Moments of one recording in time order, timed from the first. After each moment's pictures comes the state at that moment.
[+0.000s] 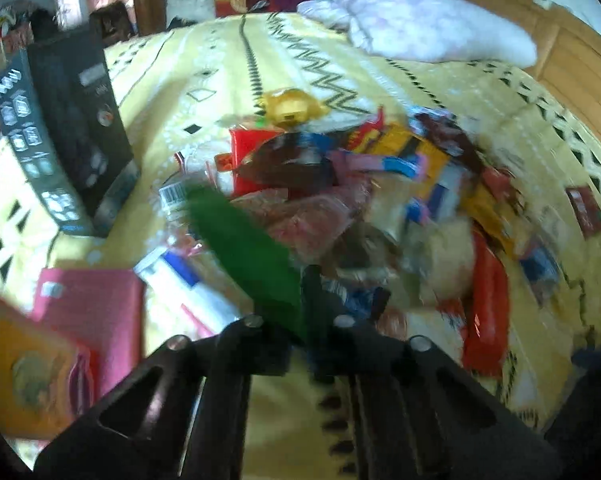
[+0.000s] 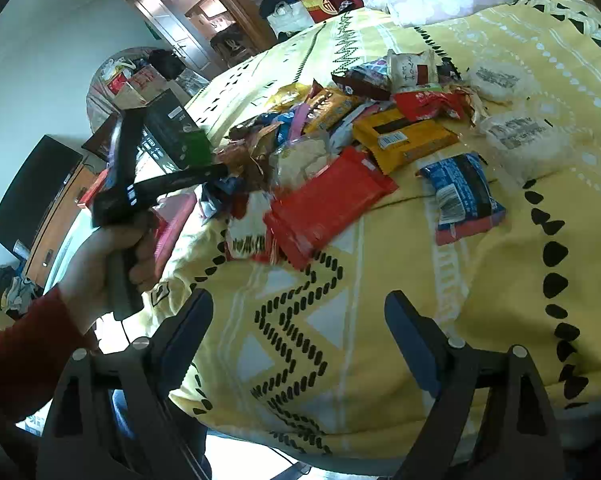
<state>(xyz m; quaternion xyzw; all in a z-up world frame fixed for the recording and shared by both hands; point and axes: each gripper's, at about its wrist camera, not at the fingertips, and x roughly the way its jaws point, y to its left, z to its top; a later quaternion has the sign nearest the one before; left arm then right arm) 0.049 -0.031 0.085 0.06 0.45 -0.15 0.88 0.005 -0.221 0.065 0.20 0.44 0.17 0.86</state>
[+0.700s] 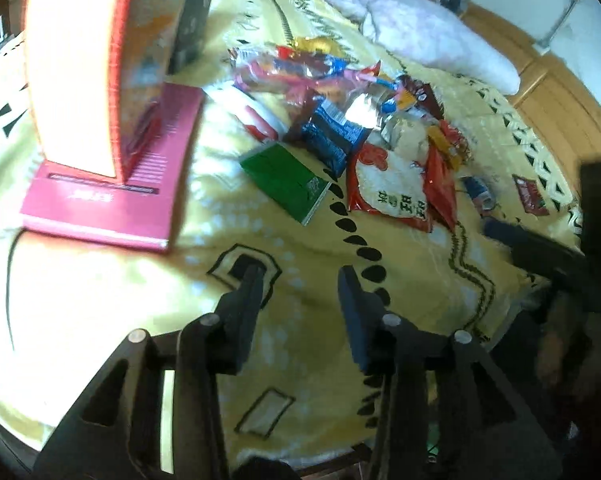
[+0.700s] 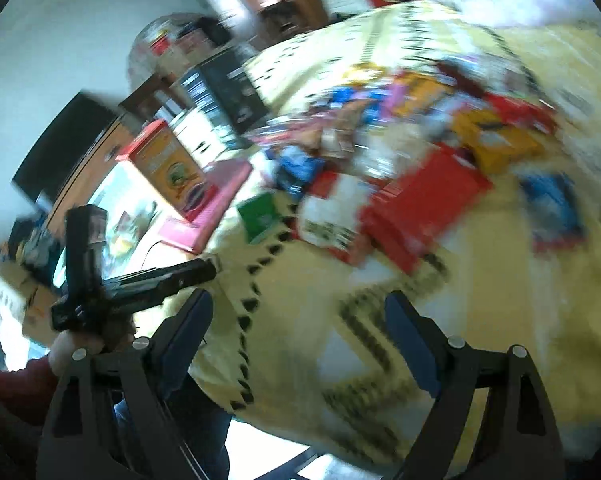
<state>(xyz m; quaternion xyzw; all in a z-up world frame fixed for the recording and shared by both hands) -0.069 0.055 0.063 -0.09 0.50 -0.17 0.85 0.032 -0.133 0.070 0.13 0.45 0.28 0.84</state>
